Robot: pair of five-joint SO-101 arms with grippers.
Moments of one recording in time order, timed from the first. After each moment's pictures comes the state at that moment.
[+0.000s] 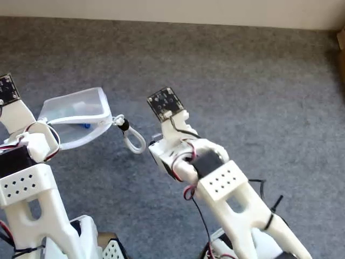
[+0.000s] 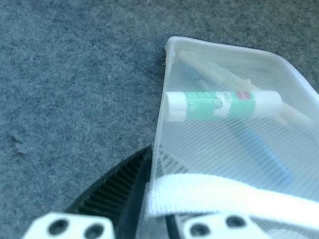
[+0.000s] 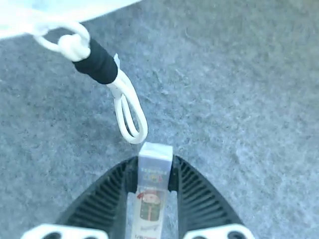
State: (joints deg) left arm -33.3 -44.7 39.6 67.2 10.2; right arm -36.7 -39.5 47.8 44.8 3.2
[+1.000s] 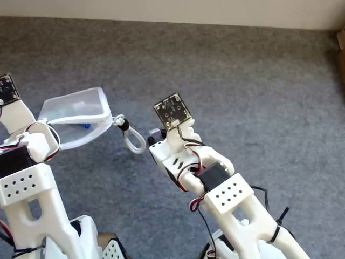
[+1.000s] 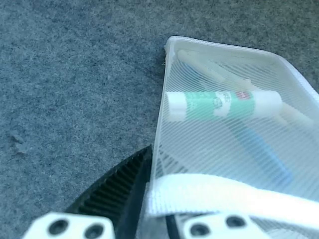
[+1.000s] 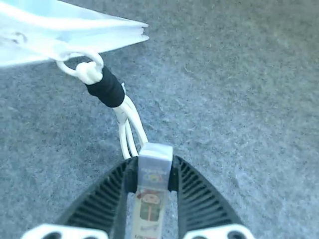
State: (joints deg) left arm -33.3 -44.7 39.6 67.2 10.2; right arm -36.9 -45.5 54.9 36.2 2.9
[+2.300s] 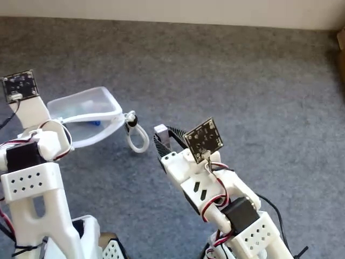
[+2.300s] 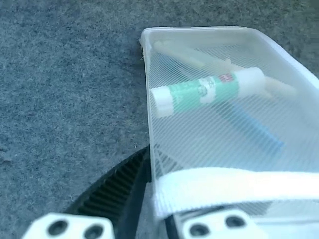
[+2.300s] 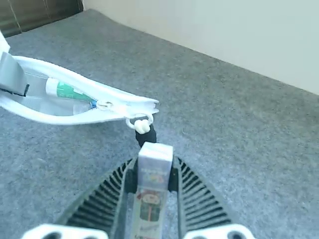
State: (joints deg) left arm -22.9 -44.7 37.3 72.6 8.2; right arm -37.0 -76.6 66.0 36.1 2.9
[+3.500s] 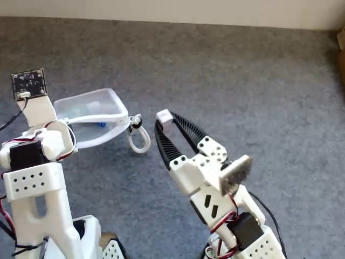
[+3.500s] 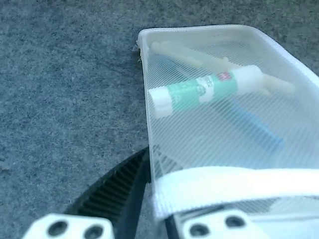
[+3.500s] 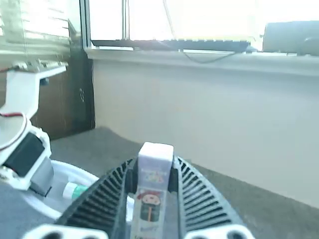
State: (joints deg) left arm -21.0 -44.7 36.9 73.5 6.7; right arm -36.9 -94.9 78.0 11.7 2.9
